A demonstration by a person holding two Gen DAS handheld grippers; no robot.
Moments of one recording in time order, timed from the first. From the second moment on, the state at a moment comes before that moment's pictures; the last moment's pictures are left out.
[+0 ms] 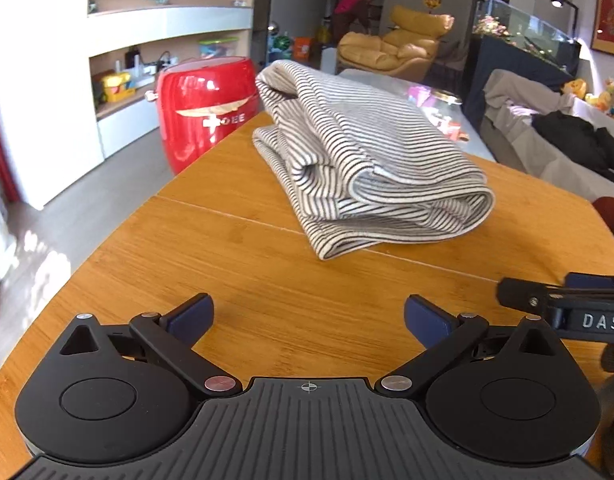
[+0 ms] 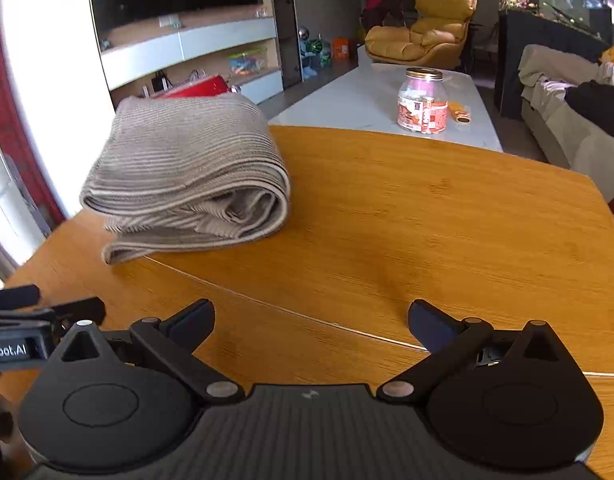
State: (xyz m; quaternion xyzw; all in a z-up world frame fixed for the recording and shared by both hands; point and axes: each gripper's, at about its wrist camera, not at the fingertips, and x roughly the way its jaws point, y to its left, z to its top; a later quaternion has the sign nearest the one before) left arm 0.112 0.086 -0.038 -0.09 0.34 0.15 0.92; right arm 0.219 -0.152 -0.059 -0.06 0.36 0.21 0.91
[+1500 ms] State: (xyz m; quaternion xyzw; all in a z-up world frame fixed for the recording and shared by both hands) left arm 0.138 0.074 -0.038 -0.09 0.33 0.25 0.91; right arm 0.249 -0.154 -0.066 -0.09 0.33 0.24 0.91
